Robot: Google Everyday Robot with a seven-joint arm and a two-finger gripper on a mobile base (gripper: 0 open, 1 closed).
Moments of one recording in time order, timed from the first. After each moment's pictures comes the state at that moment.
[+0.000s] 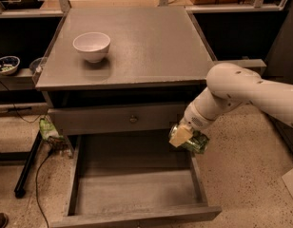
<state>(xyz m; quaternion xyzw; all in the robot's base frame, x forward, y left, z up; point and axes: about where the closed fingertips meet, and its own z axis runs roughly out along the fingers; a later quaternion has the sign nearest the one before) 0.554 -0.120 0.680 -0.49 0.84 0.13 0.16</state>
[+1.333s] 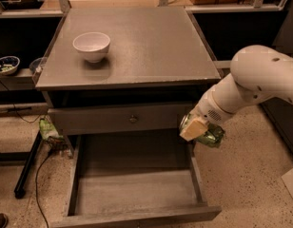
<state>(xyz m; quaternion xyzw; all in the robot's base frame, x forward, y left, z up) 0.528 -0.141 0.756 -0.51 0.83 0.10 0.21</state>
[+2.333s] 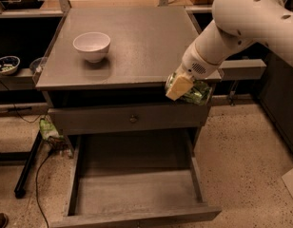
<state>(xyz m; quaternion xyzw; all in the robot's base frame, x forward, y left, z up) 0.600 -0.094 0.851 -0.56 0.79 0.07 0.24</state>
